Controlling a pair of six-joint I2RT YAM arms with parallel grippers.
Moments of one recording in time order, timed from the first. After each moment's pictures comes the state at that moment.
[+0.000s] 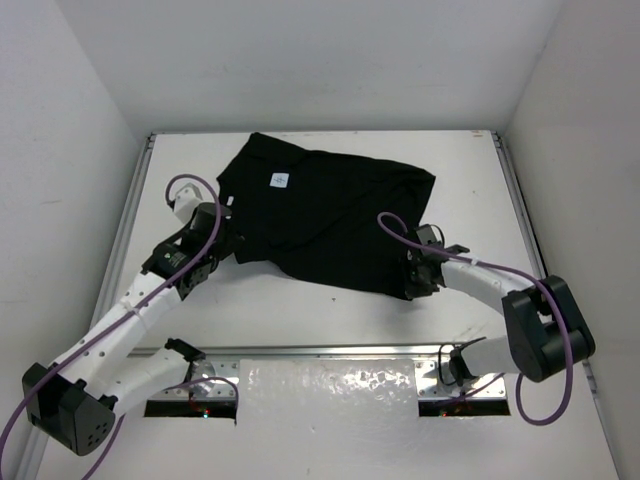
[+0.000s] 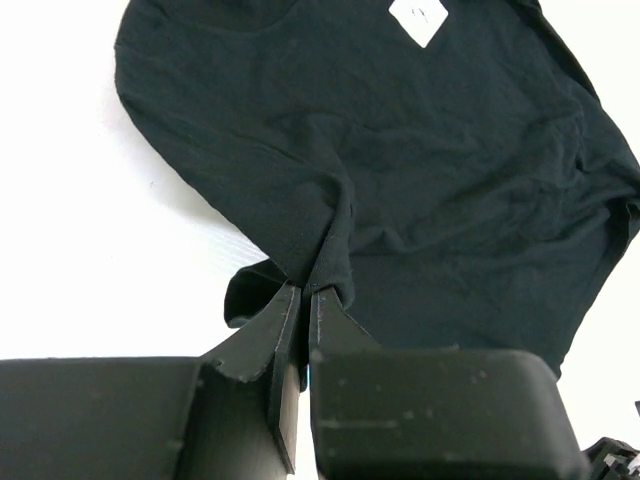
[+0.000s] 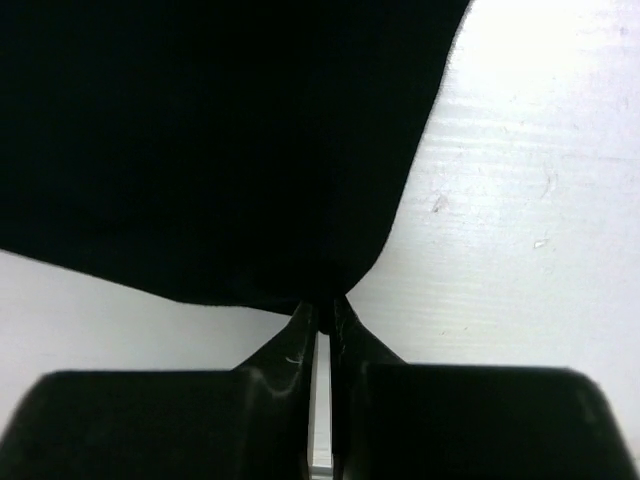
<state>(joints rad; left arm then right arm) -0.42 0.94 0.83 -0.60 -0.45 -0.94 0.37 1.38 0.57 -0.44 0.06 0.31</state>
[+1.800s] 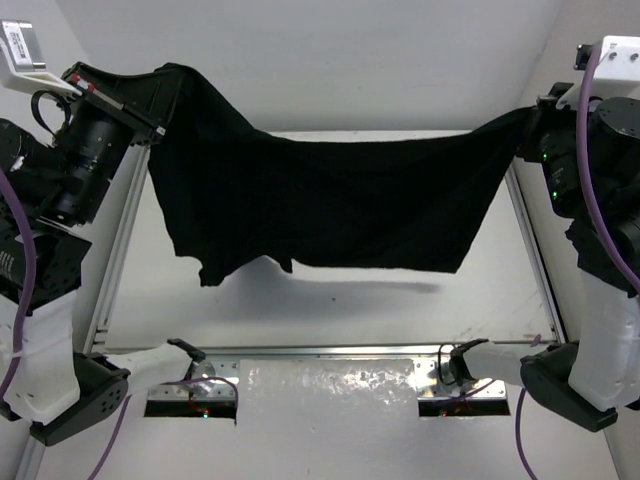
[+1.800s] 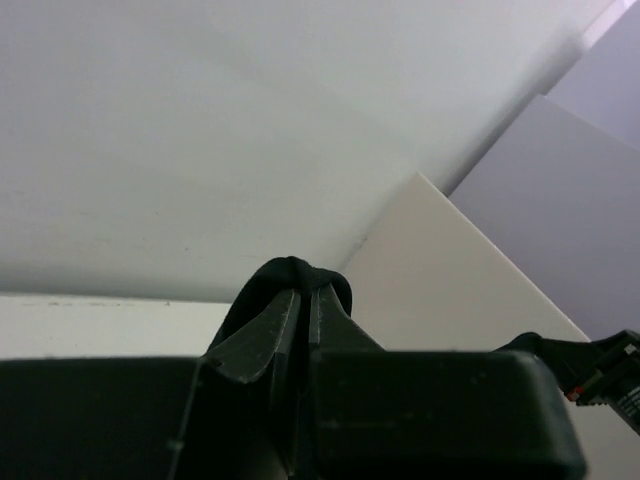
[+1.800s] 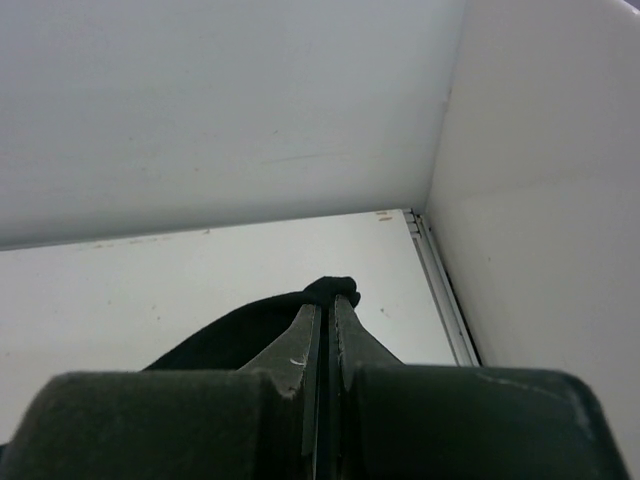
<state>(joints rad) -0.42 1.18 2.12 -0.69 -0.14 -0.58 0.34 1.25 2.19 -1.01 0.53 0.01</state>
